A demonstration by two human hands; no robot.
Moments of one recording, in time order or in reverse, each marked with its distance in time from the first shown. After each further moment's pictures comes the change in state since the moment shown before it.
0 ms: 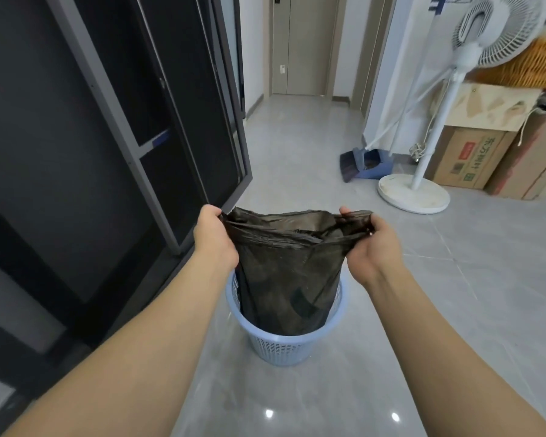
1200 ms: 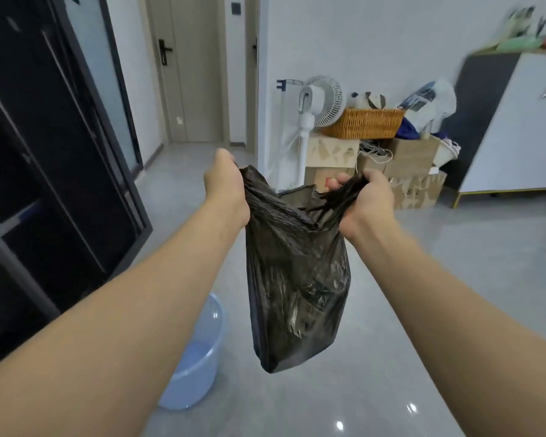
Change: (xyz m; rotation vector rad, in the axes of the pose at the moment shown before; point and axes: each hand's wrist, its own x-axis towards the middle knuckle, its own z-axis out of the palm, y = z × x) left_hand -0.199 0.000 0.259 0.245 -0.301 0.088; right_hand -0.154 -0.244 0.034 0.062 0.115 -0.492
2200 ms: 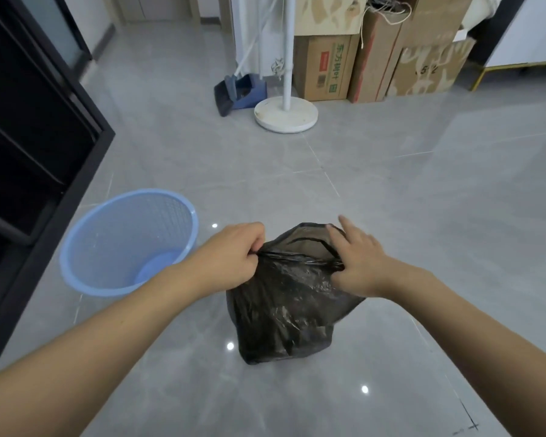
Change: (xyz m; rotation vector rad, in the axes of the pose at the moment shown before) left_hand -0.028 -0.238 -0.143 1.464 -0.940 0.362; right_hand -0.019 0.095 -0.293 -2.207 -0.575 0.170
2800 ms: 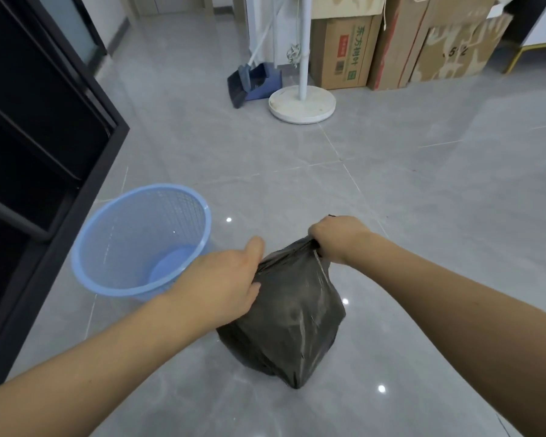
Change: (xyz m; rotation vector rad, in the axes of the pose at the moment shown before) left_hand -0.038 0.001 0.001 0.517 -0.099 -0.151; right_hand 0.090 -0.044 0.009 -0.488 0.013 -0.222
